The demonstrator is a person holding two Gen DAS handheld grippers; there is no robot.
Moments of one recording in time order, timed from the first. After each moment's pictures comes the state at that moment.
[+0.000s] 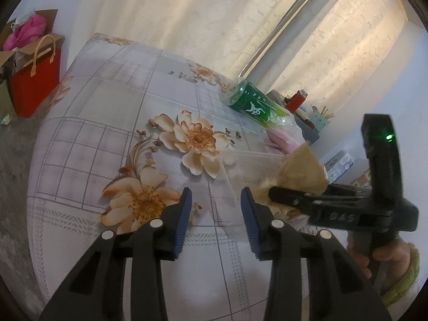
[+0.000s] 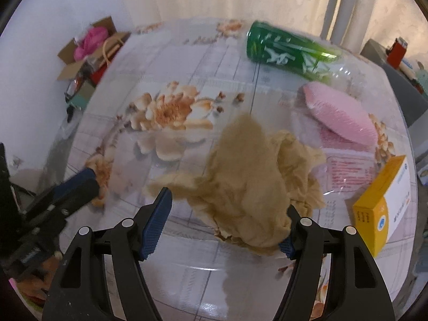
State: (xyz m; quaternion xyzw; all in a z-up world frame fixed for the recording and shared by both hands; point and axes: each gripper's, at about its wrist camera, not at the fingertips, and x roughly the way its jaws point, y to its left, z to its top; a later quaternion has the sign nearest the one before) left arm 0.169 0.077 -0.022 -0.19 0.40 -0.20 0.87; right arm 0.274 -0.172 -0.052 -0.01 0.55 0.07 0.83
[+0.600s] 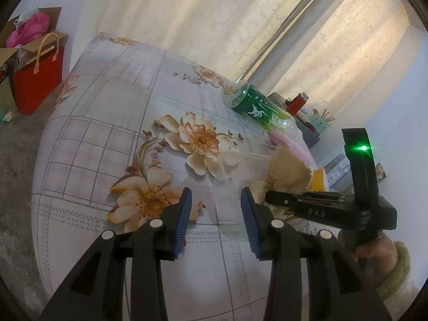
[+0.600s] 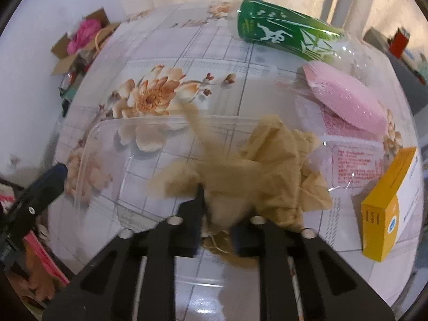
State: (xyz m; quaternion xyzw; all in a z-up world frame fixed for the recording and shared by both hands) left arm 0.165 0.084 -0.019 -0.20 0.40 -0.20 0.87; right arm 0.278 -0.190 -0.075 0.01 0.57 0.07 0.82
